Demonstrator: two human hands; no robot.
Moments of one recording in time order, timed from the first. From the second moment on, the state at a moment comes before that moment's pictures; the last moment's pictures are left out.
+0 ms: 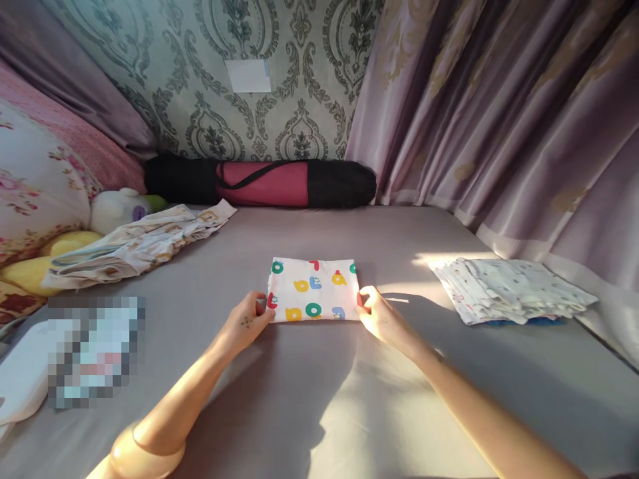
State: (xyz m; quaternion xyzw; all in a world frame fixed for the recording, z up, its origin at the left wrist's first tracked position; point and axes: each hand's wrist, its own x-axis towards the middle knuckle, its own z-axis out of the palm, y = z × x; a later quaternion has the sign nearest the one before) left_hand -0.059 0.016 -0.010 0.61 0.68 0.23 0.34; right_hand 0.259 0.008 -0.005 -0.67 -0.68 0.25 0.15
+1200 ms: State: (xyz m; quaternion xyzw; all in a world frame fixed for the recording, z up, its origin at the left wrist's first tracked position) left_hand 0.014 0.075 -0.031 0.79 0.61 0.09 0.03; right_hand 0.184 0.075 -0.023 -0.58 -0.81 0.10 0.08
